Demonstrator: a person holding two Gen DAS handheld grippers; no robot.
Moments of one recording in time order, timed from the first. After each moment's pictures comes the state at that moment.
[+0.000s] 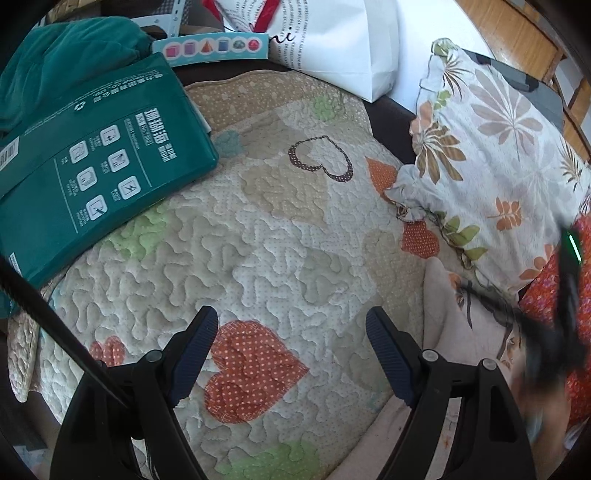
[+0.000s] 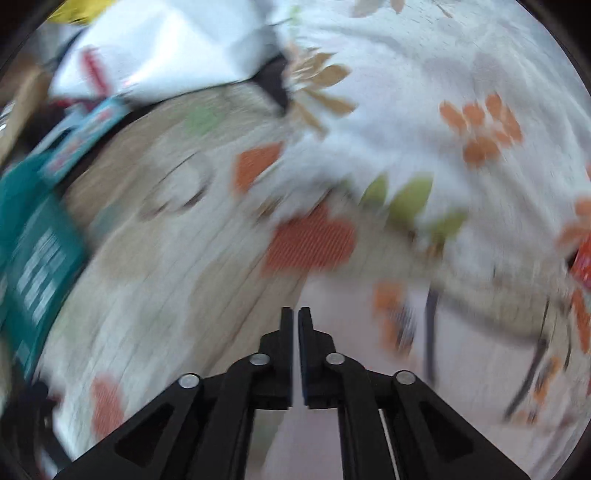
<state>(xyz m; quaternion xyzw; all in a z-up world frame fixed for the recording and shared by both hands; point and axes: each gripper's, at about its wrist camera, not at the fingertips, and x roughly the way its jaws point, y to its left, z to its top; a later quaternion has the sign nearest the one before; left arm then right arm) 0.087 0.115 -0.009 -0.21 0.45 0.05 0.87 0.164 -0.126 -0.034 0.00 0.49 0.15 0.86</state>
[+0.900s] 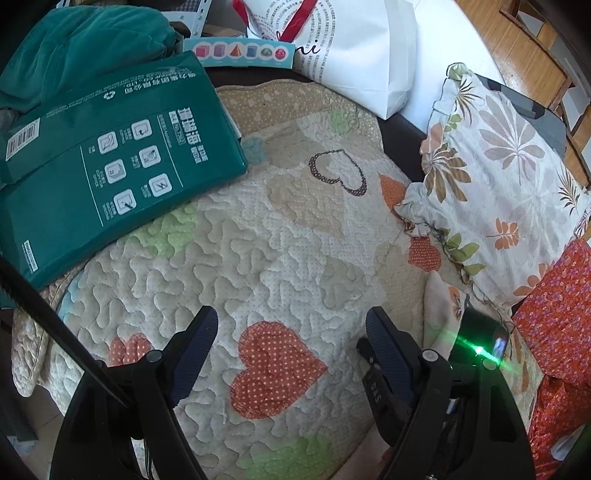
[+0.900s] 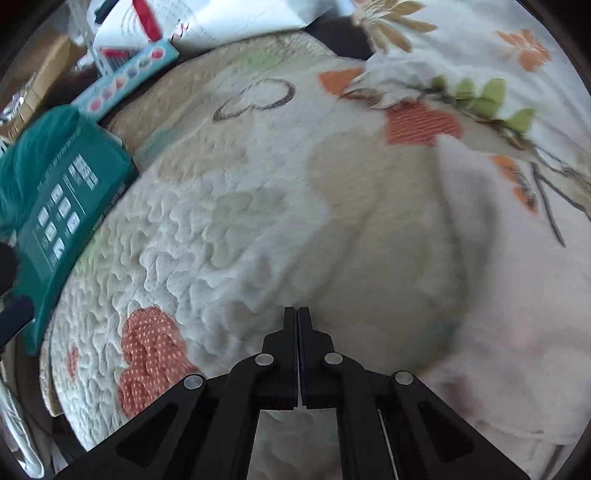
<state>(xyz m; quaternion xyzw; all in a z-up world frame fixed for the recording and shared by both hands) 0.073 0.141 -0.007 -0.23 0.44 0.06 0.87 0.131 -0.036 -0.113 0.03 0.49 0.14 0.86</state>
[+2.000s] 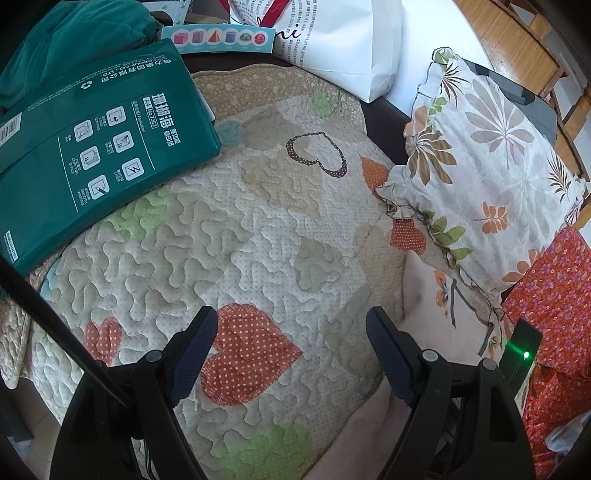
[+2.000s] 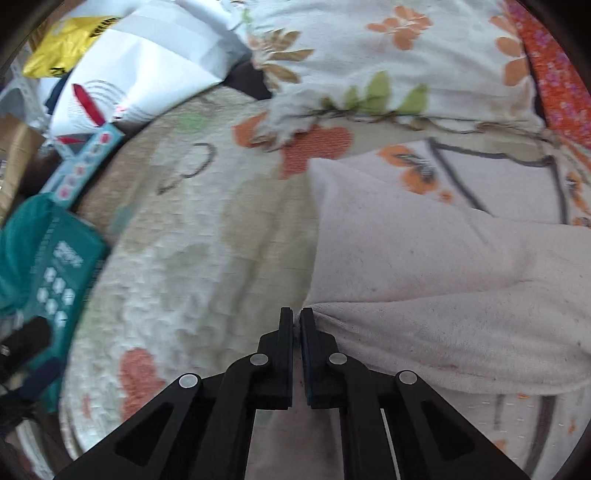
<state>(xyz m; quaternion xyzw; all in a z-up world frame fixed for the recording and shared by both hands) 0.075 0.118 -0.012 -0.23 0.45 0.03 0.86 0.111 -0.113 -0.092 0.15 0.45 0.10 0.87</state>
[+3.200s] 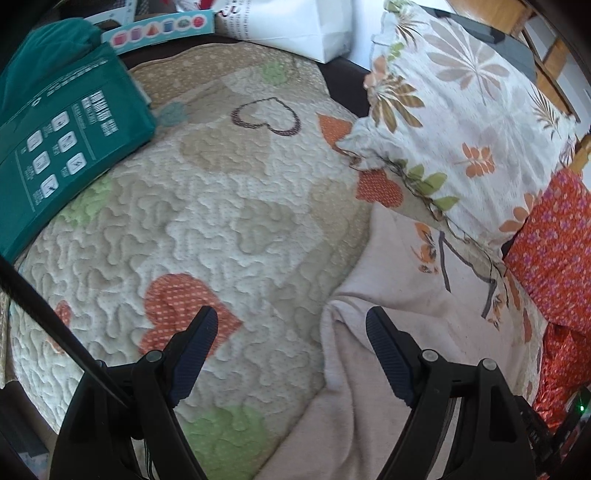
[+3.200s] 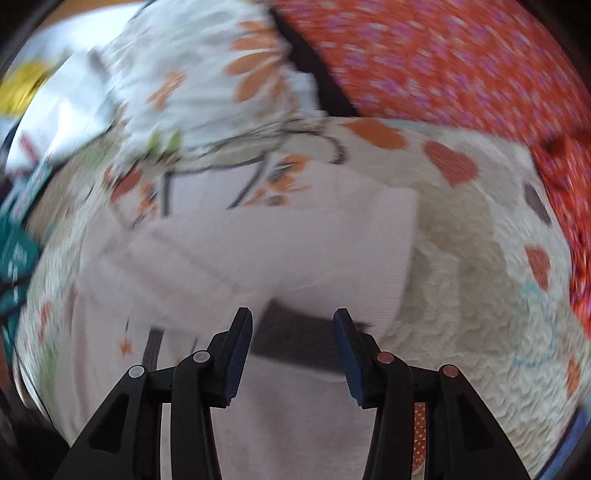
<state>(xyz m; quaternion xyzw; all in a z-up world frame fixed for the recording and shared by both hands) 0.083 0.047 -0.027 -0.18 0.48 -0.01 0.86 -0.020 -0.362 -0.044 0.04 0.46 -0.03 0.89</state>
